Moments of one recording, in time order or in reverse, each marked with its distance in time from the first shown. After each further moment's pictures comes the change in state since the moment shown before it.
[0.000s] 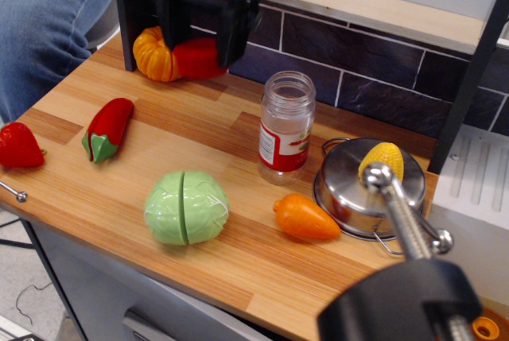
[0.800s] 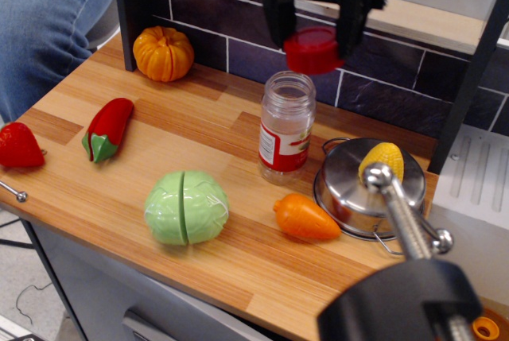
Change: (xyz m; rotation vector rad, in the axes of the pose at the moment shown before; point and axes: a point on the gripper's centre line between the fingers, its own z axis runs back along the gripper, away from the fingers) arm 0.011 -0.081 0.013 -0.073 -0.114 0.052
